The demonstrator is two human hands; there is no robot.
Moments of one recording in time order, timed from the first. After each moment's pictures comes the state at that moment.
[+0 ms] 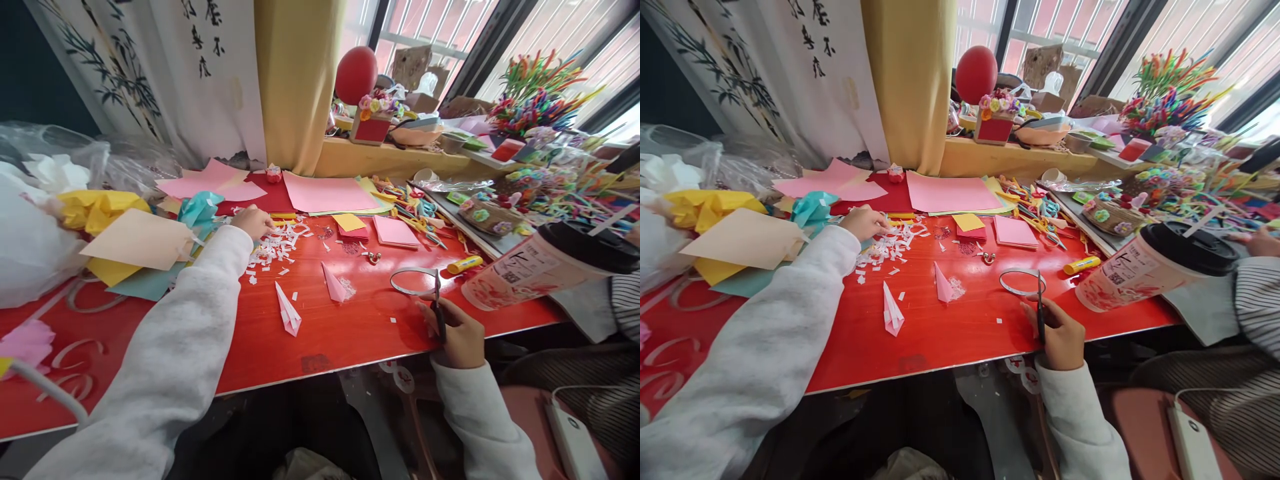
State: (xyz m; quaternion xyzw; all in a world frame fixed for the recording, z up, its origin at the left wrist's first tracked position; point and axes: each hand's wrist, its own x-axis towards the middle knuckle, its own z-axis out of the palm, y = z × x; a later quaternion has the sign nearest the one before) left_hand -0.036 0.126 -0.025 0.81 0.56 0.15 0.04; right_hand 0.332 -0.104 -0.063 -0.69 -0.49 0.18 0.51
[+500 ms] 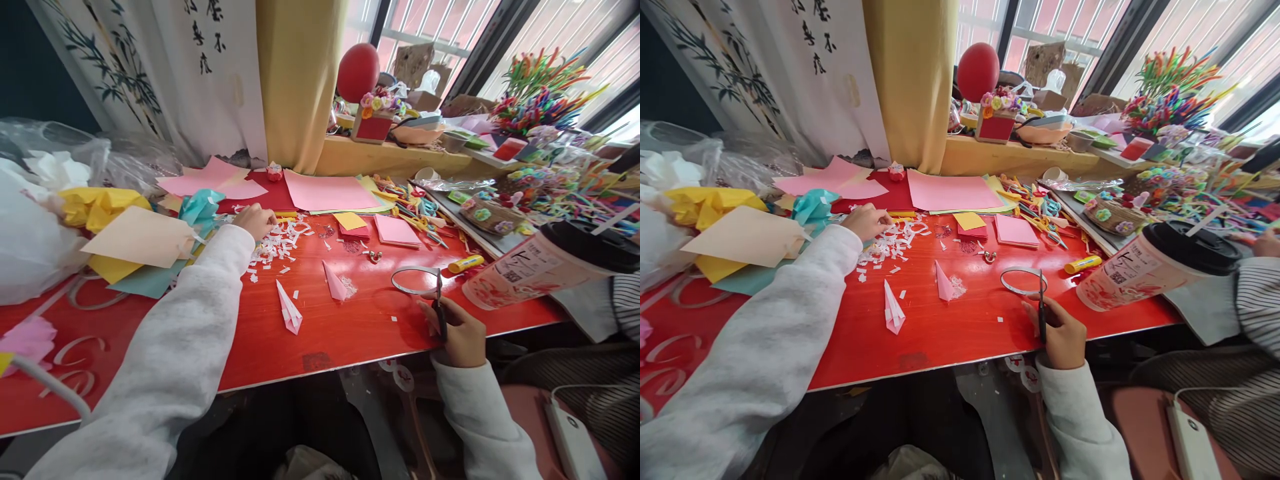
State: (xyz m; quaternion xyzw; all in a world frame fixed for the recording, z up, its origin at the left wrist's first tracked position) left_hand -0.032 0.121 -0.027 0.82 0.55 0.14 -0.02; right_hand 0.336 -0.103 -0.066 -0.69 -0.49 0.16 0.50
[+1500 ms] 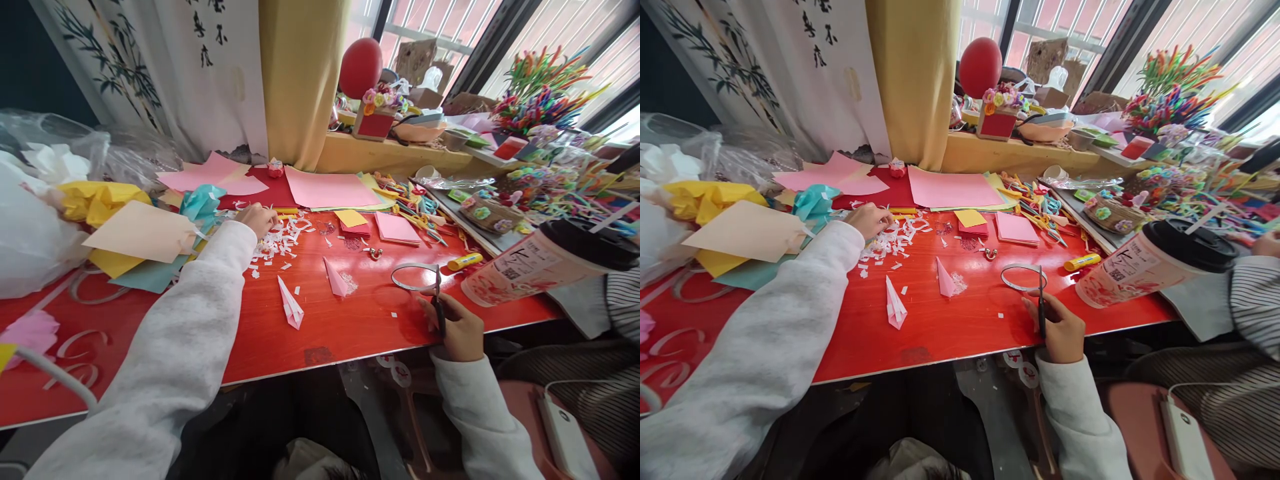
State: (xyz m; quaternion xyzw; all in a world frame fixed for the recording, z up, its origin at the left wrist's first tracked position) left_hand -0.034 0.122 -0.034 0.83 0.55 0.13 -0.02; right_hand 0.336 -0.104 -0.065 -0.70 -0.50 0.16 0.49
